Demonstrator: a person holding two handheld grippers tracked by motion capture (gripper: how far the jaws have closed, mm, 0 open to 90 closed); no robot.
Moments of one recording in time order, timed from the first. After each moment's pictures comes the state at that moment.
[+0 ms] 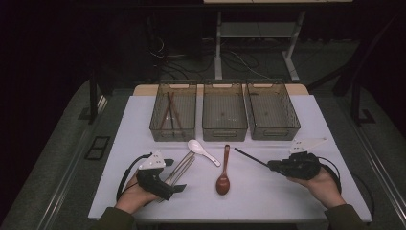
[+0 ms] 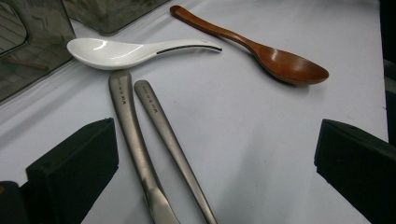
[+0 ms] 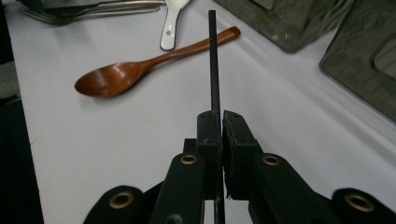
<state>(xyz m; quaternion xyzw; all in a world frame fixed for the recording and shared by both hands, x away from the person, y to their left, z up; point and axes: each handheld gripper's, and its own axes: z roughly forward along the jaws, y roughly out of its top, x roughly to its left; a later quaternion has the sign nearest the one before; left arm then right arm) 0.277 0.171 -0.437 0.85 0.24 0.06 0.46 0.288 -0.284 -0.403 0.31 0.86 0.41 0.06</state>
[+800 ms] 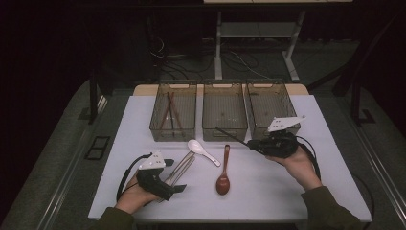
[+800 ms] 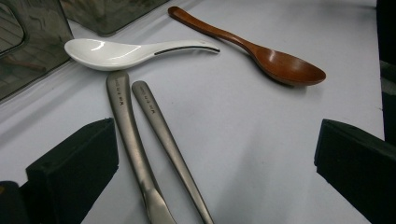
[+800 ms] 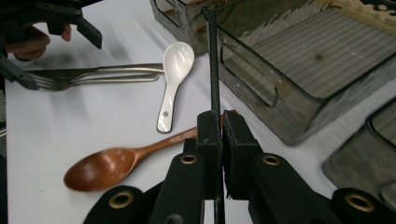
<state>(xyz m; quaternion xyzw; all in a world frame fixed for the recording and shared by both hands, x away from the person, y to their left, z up) 0.277 0.171 -0.437 0.85 0.24 0.06 0.46 0.334 -0.230 -0.374 0.30 0.84 0.44 0.07</state>
